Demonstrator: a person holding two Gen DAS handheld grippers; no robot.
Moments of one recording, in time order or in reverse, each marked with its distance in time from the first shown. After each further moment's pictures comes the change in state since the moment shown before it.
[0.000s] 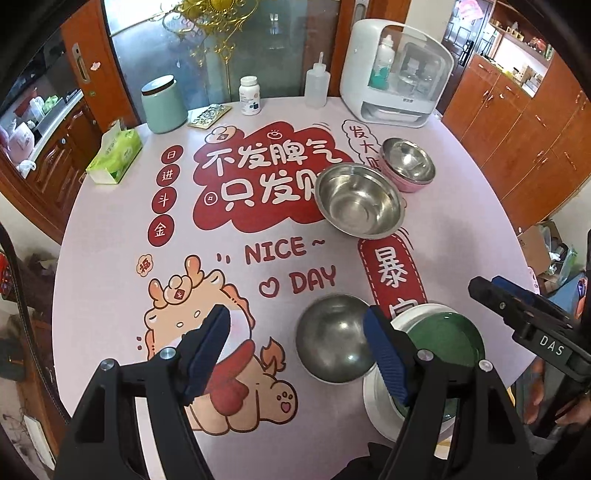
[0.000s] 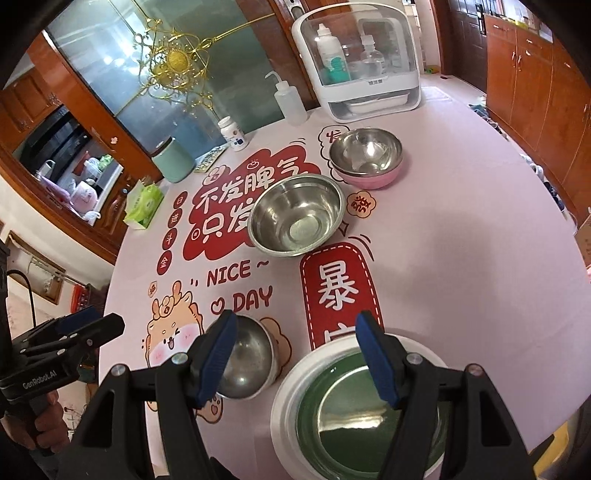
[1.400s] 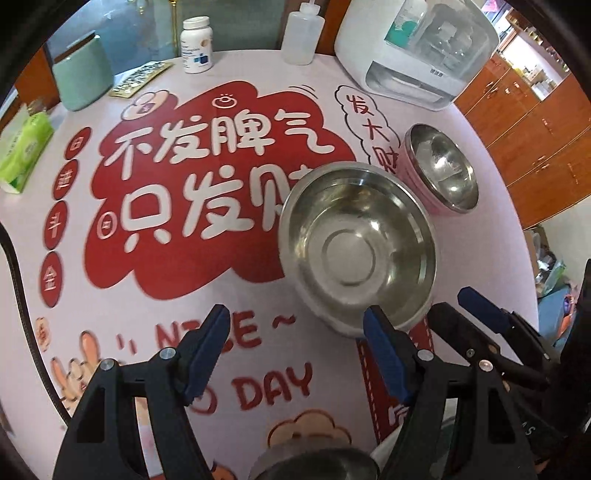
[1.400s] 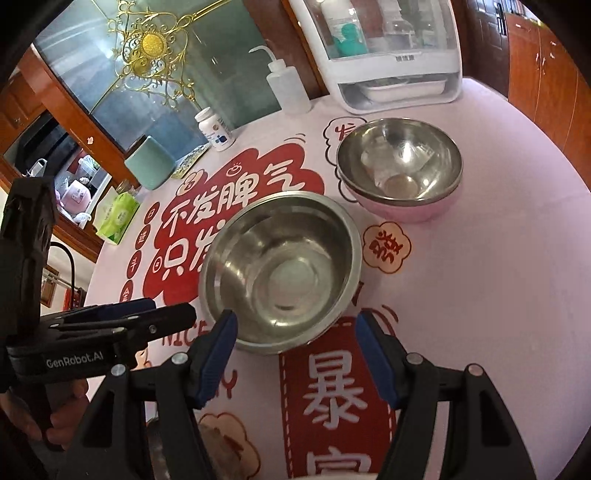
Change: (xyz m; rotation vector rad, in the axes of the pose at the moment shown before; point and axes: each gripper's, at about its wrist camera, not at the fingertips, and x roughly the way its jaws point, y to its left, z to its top) left arm 0.190 -0.018 0.101 -0.034 0.128 -0.146; right arm 0.142 -0.032 0.066 -0.026 -0.030 0.041
